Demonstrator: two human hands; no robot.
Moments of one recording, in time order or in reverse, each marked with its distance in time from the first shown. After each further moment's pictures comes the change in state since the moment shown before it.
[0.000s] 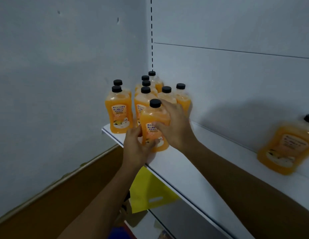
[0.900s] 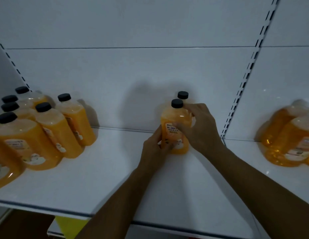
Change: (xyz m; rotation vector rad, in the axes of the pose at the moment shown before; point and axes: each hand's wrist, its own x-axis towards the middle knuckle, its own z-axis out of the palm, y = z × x) left_hand -0.064 0.117 0.226 -0.362 -0.791 0.181; right_hand -0.132 0.095 -0.214 -0.421 0.540 0.360
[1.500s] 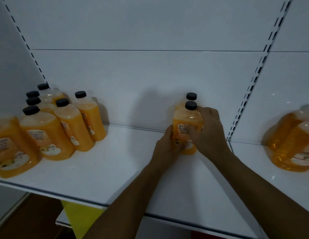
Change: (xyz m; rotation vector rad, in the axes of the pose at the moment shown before) left_hand -0.006 0.015 0.009 -0.001 -0.054 -0.089; right_hand -0.015 -0.001 0.001 -0.037 0.021 0.061
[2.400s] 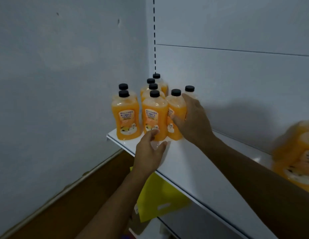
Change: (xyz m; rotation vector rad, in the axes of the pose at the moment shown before) left_hand -0.137 -0.057 -0.236 0.250 0.686 -0.211; right_hand -0.008 -0.203 0.195 0.124 -0.351 -0.376
